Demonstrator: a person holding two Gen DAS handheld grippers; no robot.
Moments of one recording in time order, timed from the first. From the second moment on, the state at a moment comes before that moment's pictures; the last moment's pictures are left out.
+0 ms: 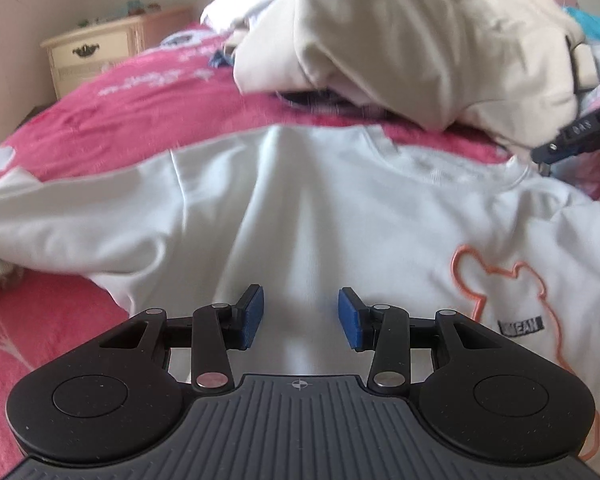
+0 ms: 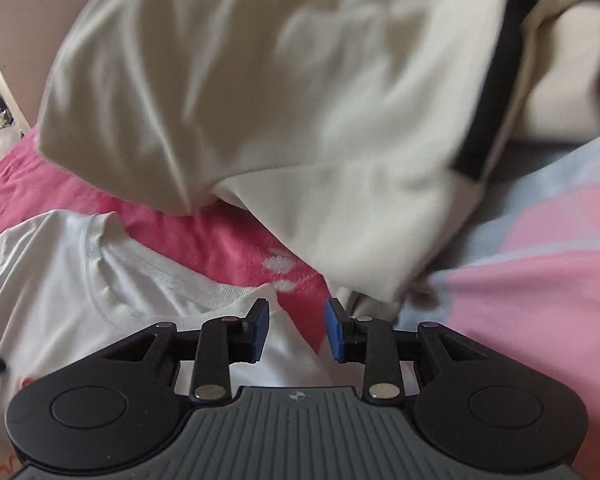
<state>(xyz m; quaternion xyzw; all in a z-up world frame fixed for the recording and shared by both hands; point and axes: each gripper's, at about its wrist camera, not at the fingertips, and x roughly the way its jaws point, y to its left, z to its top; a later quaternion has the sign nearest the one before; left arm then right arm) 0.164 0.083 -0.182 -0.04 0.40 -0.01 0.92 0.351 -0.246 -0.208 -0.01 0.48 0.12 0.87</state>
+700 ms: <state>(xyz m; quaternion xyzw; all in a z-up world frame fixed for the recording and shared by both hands) 0.166 0.085 -0.188 -0.04 0.39 -0.02 0.92 0.349 -0.266 -0.237 0.11 0.53 0.18 0.82</state>
